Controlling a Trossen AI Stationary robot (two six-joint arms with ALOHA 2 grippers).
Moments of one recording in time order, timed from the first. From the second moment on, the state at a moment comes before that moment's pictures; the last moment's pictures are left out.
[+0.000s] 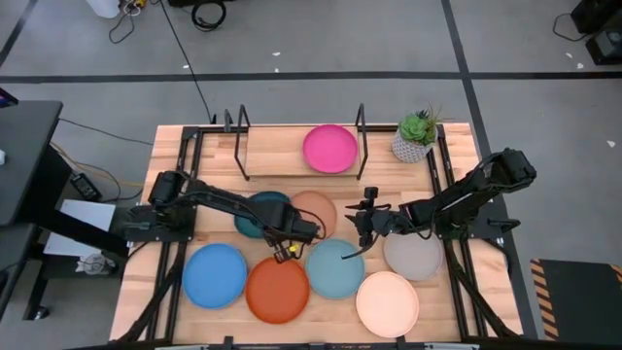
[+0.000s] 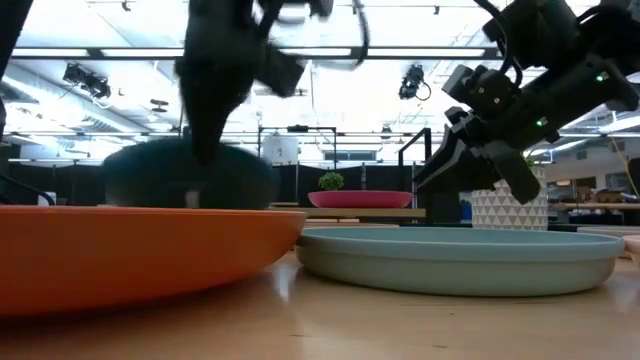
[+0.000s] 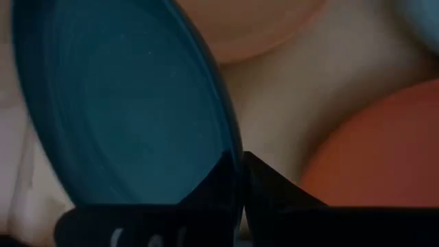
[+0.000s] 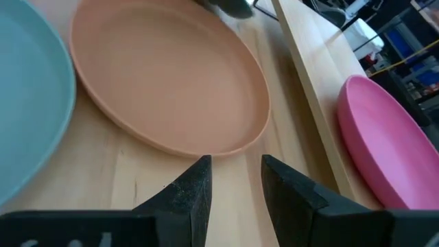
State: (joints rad) left arm -0.20 1.93 1.55 -1.24 -0.10 -0.63; right arm 0.25 1.49 0.44 0.42 0.62 -0.23
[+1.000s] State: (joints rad) left arm 0.07 1.93 1.74 -1.03 -0.39 0.58; right arm 0.50 1.48 0.44 0.31 0.84 0.02
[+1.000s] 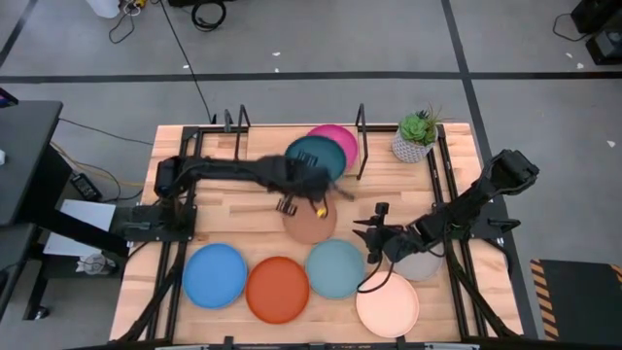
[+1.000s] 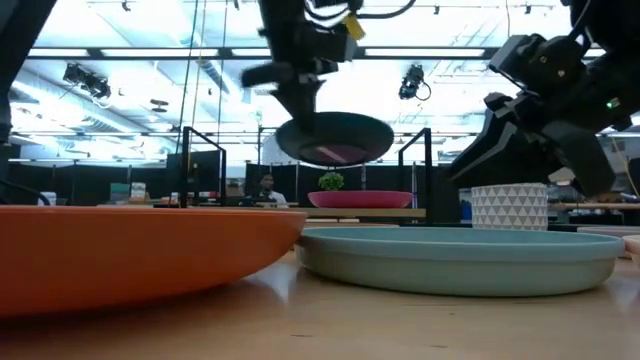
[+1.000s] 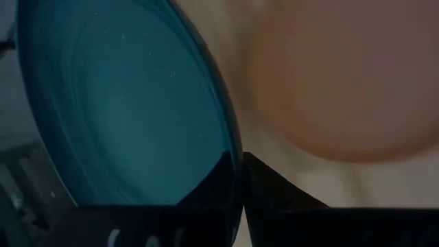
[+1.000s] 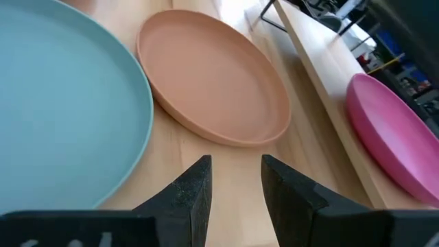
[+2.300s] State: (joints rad) left arm 0.25 2.11 1.74 -0.75 -0.37 0.82; right arm 0.51 1.48 0.43 0.22 0.90 0.12
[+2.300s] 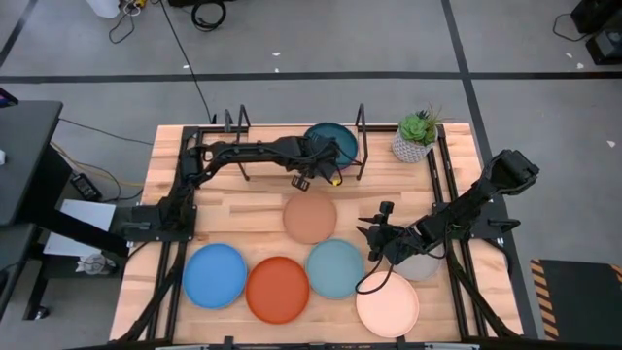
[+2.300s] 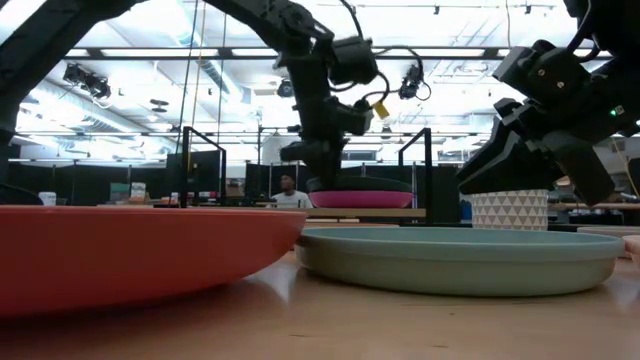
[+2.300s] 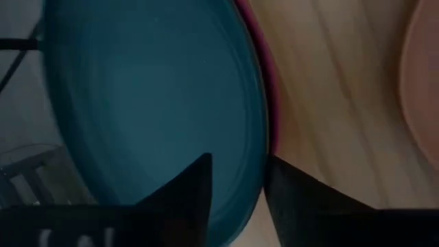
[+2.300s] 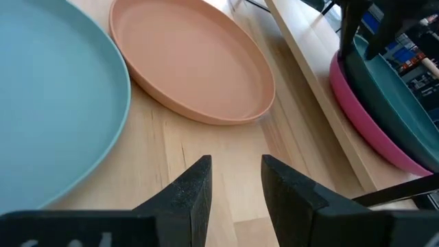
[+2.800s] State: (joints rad) left arm 0.11 1.96 1.72 -1.00 -0.22 0.45; right arm 0.47 1.48 0.43 0.31 0.89 -0.05
